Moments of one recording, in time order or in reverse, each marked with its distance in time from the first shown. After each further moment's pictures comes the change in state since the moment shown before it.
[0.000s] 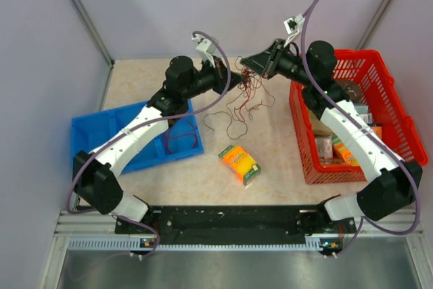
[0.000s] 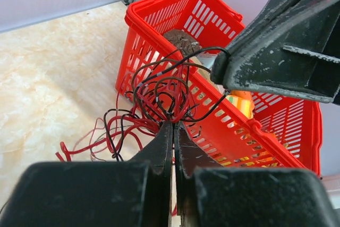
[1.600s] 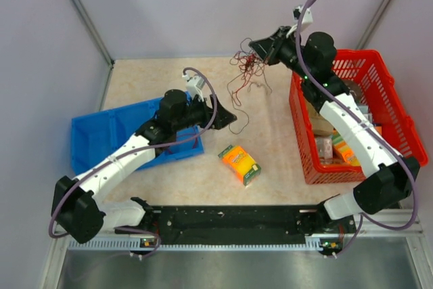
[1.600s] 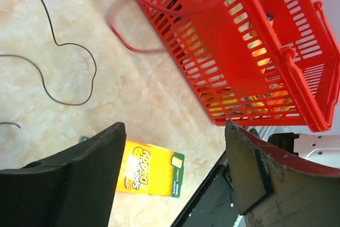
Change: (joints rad) left arm -0.028 -0.267 -0.390 -0.122 -0.093 -0.129; right arm 0.002 0.053 0.121 -0.101 0.313 -0.152
